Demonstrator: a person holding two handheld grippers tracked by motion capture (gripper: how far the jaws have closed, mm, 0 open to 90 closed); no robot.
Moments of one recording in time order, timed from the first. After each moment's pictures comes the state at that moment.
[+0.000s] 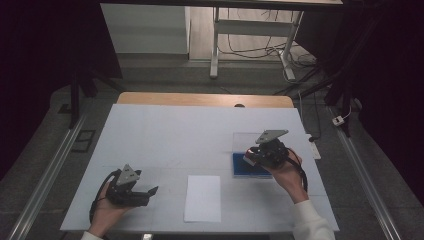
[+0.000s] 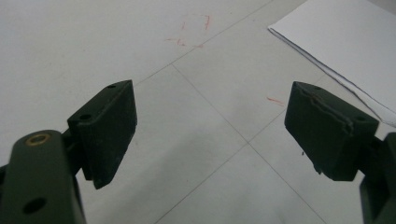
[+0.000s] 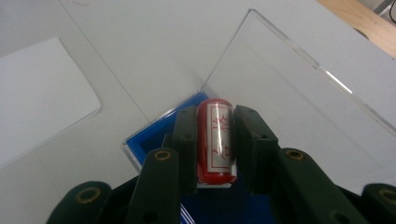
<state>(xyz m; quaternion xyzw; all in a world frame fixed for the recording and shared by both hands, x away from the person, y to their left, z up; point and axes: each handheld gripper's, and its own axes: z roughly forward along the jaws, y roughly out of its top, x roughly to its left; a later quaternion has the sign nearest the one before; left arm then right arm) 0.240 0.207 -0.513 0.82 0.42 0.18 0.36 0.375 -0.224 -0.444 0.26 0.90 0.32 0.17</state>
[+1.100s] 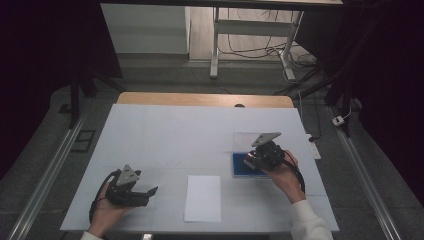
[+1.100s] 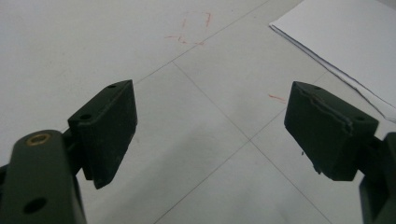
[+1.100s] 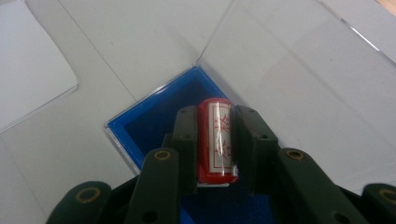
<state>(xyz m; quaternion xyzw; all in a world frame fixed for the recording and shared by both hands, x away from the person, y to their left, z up) 0.240 0.208 -0.514 0.82 0.42 0.18 0.36 0.381 -0.220 -0.464 0.26 0.91 0.27 0.17</state>
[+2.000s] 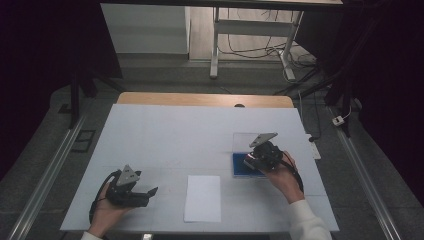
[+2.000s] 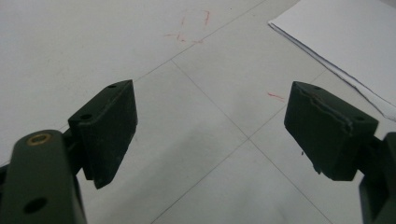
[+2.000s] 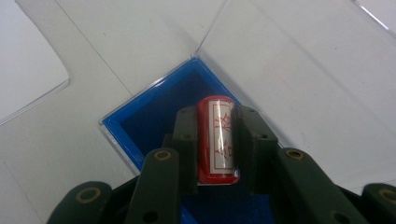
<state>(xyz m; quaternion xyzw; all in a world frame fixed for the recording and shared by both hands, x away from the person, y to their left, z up) 0.239 0.208 -0.514 0.82 0.42 0.17 0.35 0.382 -0.216 -0.470 0.28 0.91 0.26 0.17</state>
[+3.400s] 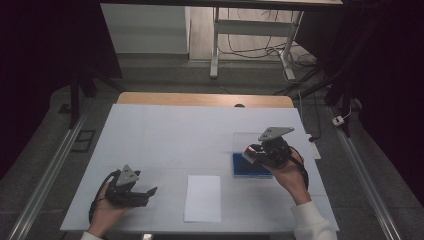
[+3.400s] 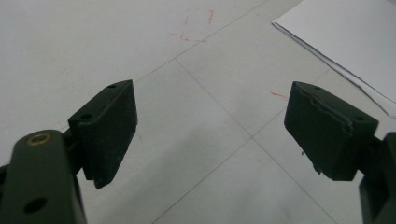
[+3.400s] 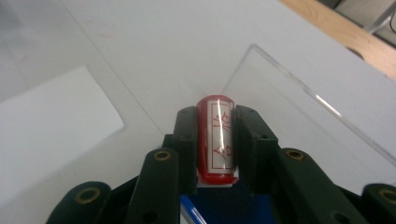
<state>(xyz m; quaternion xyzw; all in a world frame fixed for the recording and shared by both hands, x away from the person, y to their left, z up) 0.239 0.210 -0.514 0.82 0.42 0.18 0.35 0.363 -0.223 -0.420 0.26 0.88 0.35 0.17</state>
